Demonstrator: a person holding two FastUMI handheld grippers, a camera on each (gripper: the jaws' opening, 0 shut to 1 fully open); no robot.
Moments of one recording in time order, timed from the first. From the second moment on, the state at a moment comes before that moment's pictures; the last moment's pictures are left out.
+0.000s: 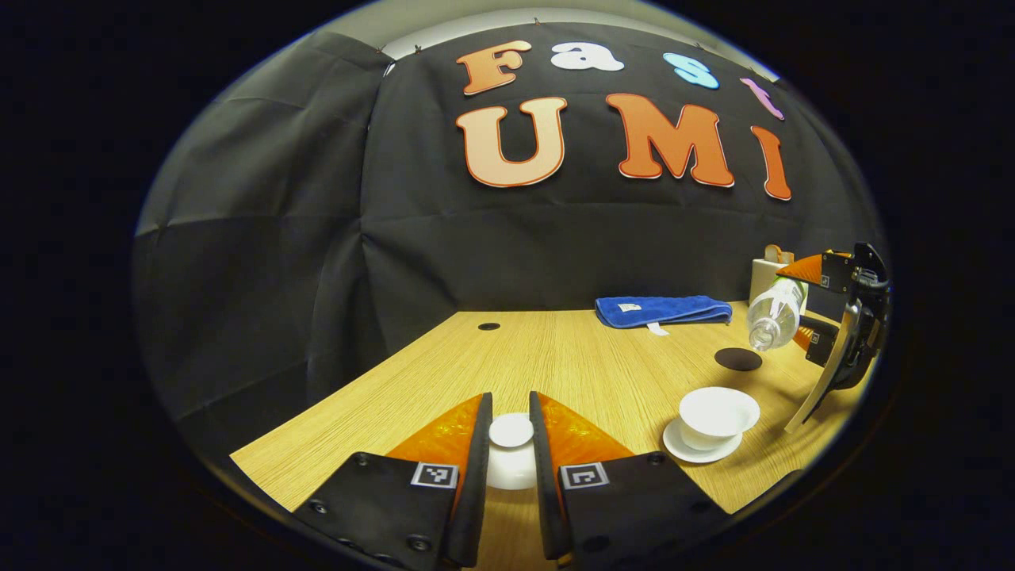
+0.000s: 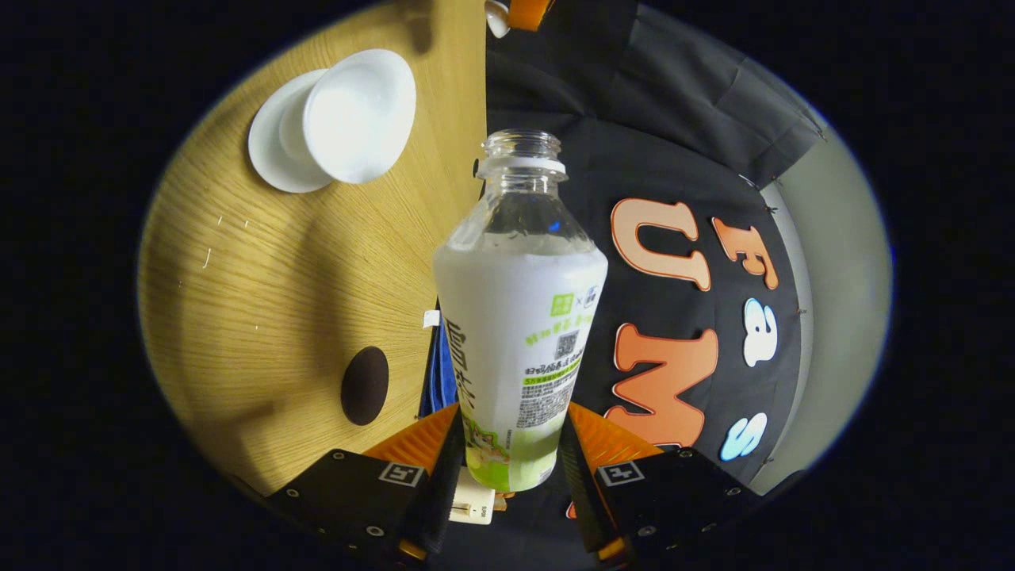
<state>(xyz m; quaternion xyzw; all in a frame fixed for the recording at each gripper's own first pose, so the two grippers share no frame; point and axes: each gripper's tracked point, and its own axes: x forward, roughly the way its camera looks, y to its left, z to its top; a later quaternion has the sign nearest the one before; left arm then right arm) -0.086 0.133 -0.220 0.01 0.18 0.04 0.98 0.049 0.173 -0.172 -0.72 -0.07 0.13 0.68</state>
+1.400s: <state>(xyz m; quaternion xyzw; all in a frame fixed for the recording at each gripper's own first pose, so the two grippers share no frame) -0.087 0.137 -0.213 0.01 0.17 0.03 0.98 0.069 0.196 -0.110 -0.80 -0.20 0.11 0.55</state>
